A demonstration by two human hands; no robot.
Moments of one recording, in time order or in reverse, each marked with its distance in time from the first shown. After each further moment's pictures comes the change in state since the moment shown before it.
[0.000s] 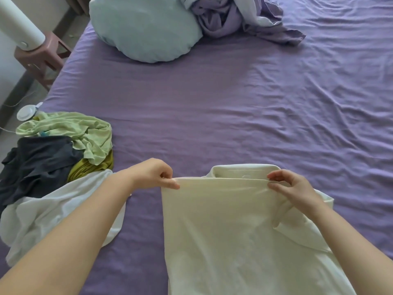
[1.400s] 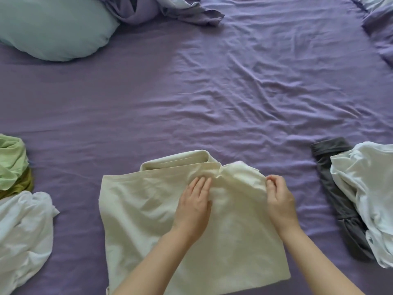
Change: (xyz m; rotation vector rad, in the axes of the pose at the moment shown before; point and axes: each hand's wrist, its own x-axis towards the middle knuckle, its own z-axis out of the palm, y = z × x) left_hand 0.049 0.228 0.183 0.000 0.437 0.242; right_hand -0.081 0.093 -0.064 -0.127 0.570 0.096
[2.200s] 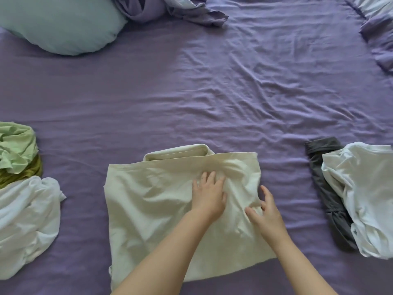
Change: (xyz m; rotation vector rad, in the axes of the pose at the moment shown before) left_hand 0.021 0.043 0.005 0.070 -0.307 -0.176; right_hand -0.052 0.006 -0.012 0.032 -0.350 0.205
